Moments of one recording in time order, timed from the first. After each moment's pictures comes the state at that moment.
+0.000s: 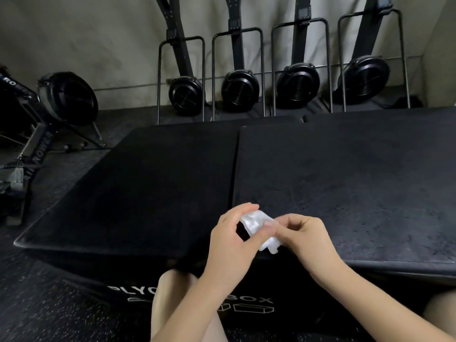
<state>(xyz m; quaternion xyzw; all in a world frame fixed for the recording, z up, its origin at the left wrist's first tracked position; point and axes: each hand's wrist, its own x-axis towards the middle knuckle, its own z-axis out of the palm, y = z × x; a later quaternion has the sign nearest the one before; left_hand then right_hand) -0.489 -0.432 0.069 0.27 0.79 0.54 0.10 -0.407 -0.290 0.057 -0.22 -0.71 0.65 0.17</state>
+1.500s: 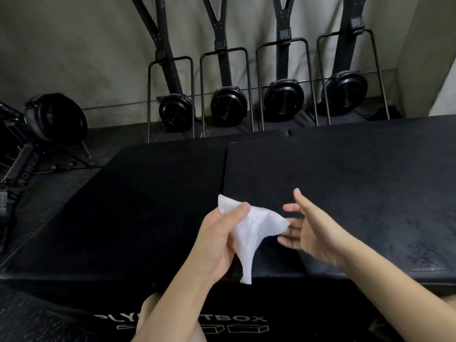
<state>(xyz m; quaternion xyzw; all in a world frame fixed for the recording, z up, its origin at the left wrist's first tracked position) -0.508 -0.407 0.120 0.24 0.56 0.72 0.34 -0.414 -0.225 0.092 -0.30 -0.51 0.80 0.06</state>
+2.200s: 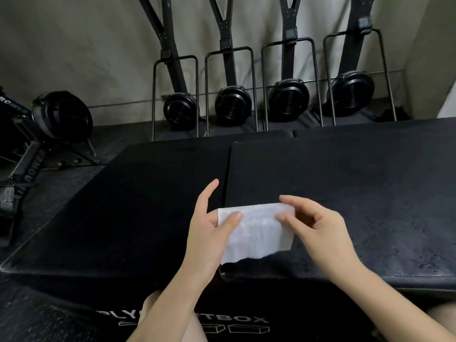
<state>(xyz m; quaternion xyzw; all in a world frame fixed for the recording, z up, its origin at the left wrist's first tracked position) -0.519 -0.422 0.105 0.26 0.71 0.64 0.13 -0.395 -0.254 0.096 -0.21 -0.76 0.53 0.31</state>
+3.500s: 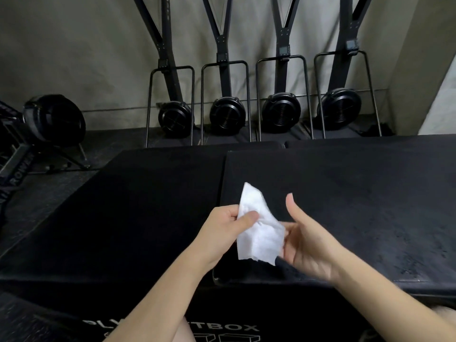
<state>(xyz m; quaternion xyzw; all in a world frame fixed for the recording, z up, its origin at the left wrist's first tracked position) -0.523 -0.399 0.129 0.32 0.70 0.57 0.30 -0.400 -0.247 0.115 -0.17 -0.44 0.88 -0.01</state>
